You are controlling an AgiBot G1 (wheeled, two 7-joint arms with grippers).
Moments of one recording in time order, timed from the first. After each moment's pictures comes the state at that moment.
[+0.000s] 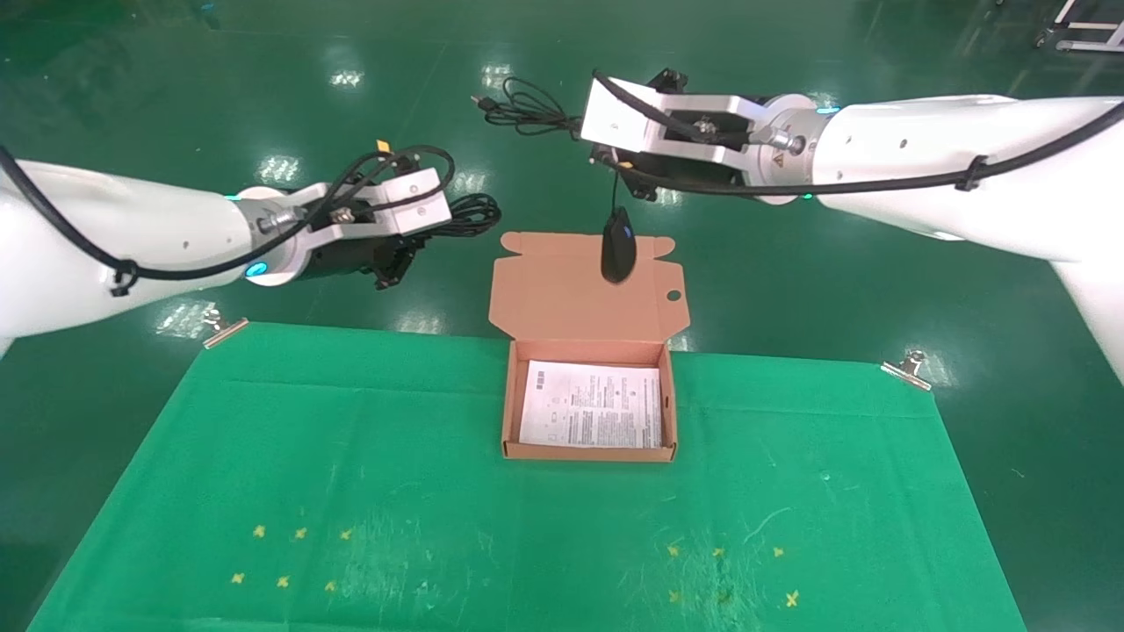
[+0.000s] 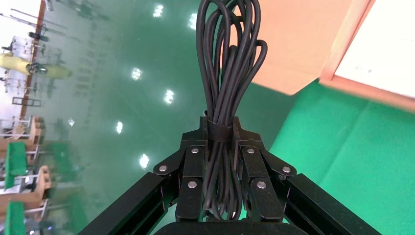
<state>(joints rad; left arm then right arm) -1.62 1.13 0.77 -1.12 2.34 0.95 -0.65 1.74 -1.17 -0.81 0.95 -1.91 -0.69 0.19</state>
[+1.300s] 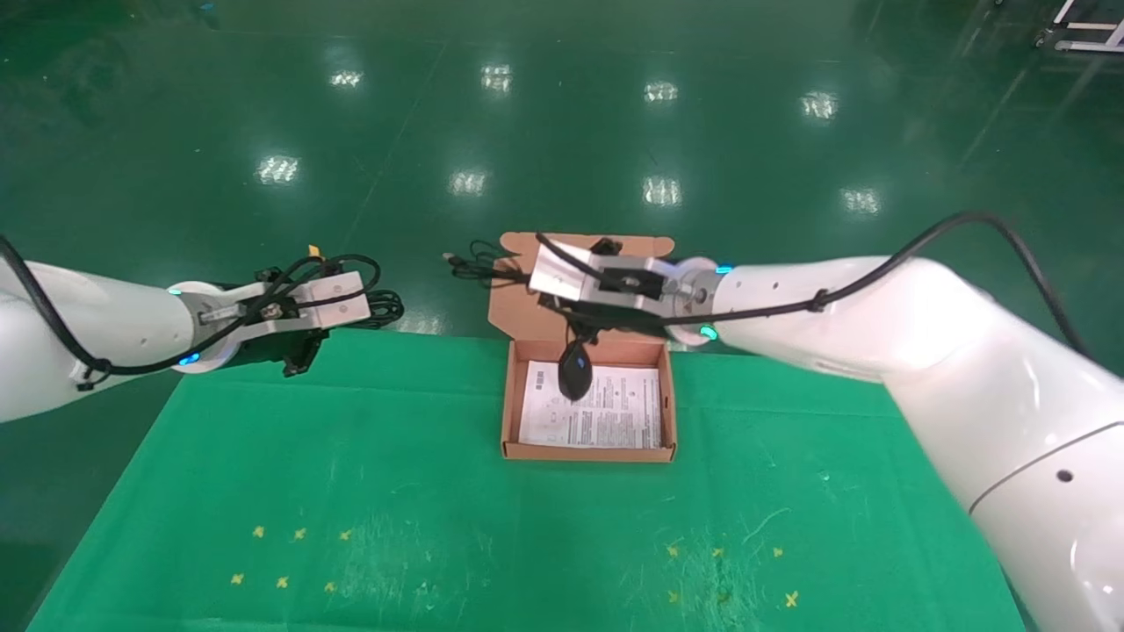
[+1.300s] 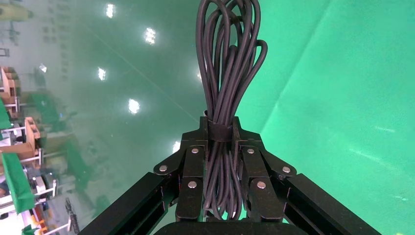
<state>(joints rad) -1.52 1.04 0.81 -1.16 2.50 1.05 -0.73 1.61 -1.34 -0.84 0.64 -1.72 -0.68 0.01</state>
